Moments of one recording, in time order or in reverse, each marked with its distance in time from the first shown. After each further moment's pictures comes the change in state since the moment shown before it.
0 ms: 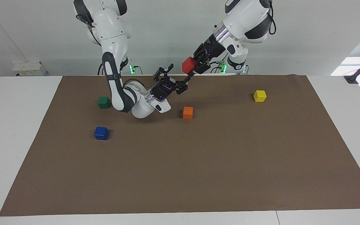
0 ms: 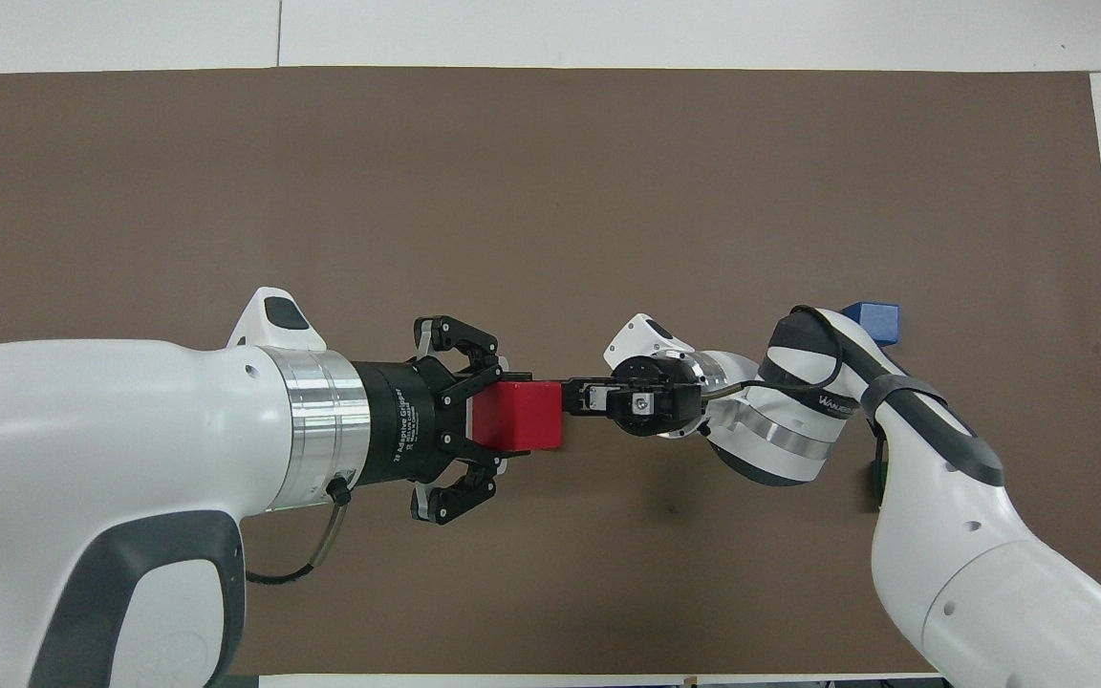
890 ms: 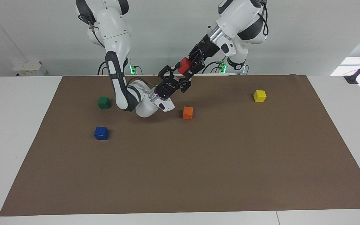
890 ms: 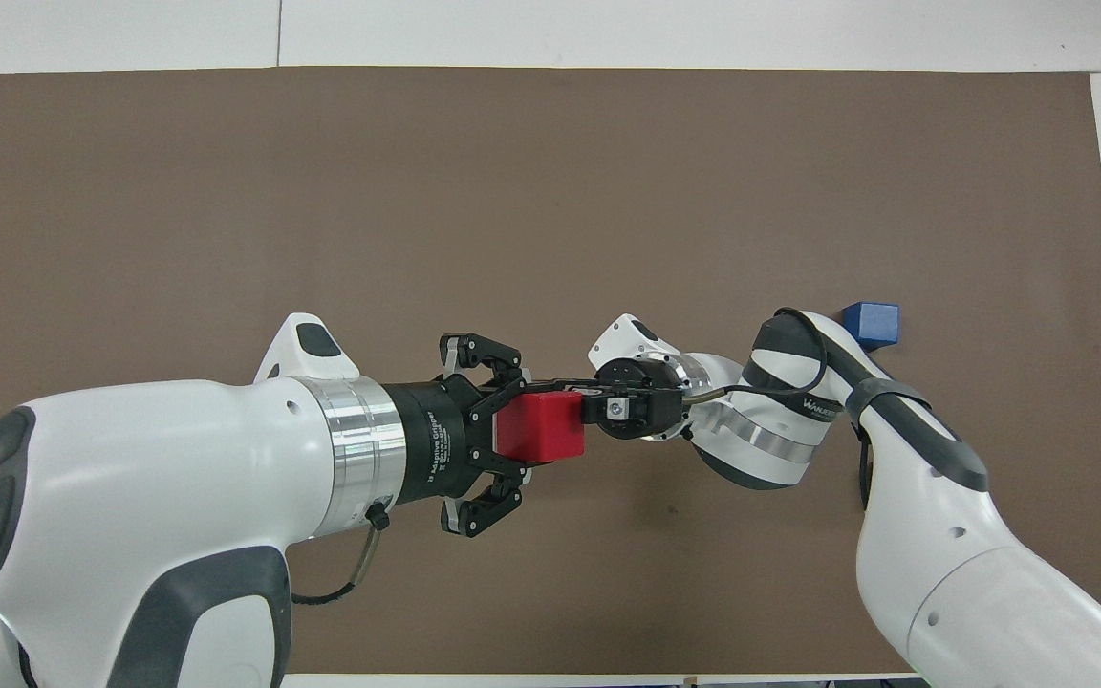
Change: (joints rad) left arm -0.050 -0.012 -0.002 -0.050 0.000 0.096 -0.015; right arm 0.031 0.001 0.003 0.010 0.031 0.017 -0.054
